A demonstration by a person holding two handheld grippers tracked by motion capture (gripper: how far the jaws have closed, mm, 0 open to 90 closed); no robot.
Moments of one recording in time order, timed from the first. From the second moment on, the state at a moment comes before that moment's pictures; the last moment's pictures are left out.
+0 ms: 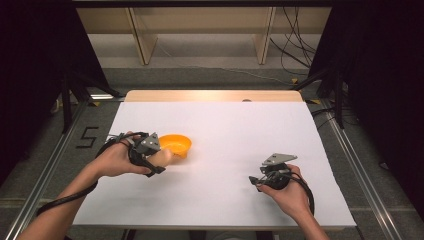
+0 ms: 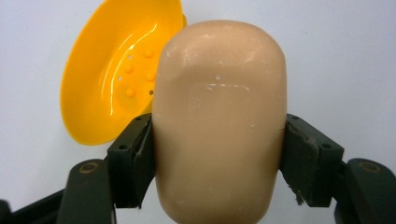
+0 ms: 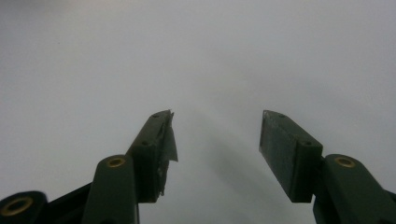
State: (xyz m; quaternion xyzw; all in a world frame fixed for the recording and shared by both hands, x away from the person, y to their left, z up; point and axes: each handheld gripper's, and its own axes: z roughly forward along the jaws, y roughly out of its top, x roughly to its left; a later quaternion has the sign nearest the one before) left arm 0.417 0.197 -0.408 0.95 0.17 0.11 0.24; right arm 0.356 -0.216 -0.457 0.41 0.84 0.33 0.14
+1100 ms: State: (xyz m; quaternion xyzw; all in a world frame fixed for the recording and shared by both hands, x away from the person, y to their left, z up) left arm 0.432 0.193 -0.399 0.95 0.17 0.13 0.23; right arm 0.356 -0.217 -0.456 0.41 0.84 0.33 0.14
